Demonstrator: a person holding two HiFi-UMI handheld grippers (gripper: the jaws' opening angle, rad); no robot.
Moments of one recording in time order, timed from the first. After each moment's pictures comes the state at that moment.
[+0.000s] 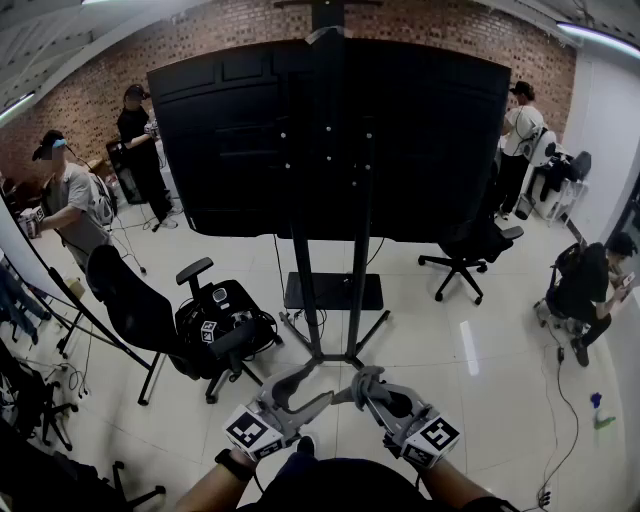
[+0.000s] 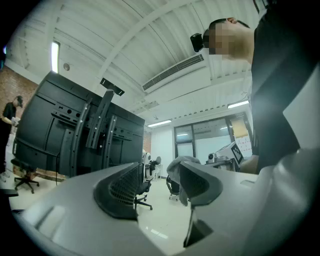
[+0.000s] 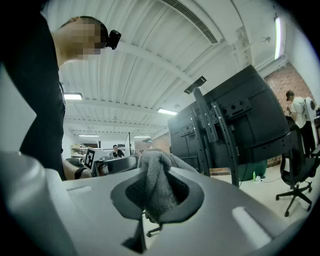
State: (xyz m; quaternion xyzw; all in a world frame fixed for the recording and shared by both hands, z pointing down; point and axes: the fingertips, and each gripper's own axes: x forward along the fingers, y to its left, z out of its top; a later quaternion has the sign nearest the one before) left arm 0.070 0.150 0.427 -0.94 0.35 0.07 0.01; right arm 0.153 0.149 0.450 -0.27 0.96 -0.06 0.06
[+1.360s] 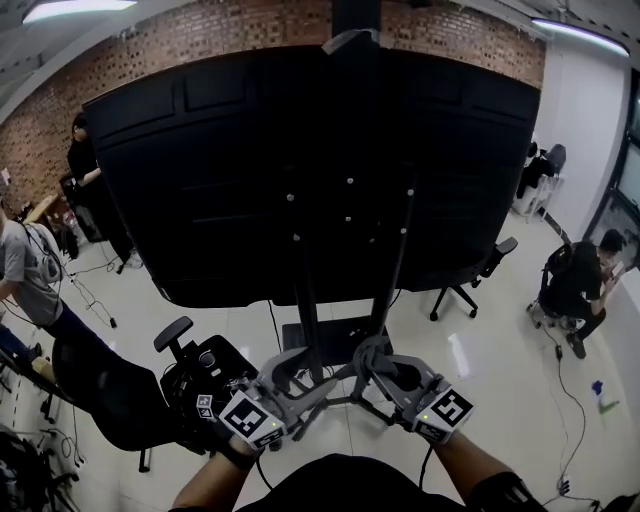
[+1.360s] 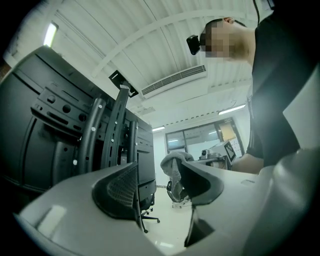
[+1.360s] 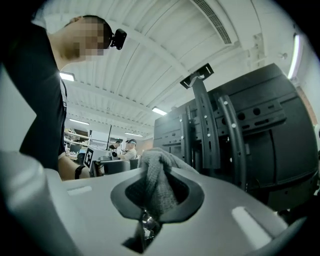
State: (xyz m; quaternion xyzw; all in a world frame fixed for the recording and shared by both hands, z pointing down) left arm -0.042 -0.127 0.362 -0.96 0.26 0.10 0.05; right arm 0.029 -0.127 0.367 -0.31 0.95 0.03 0.05
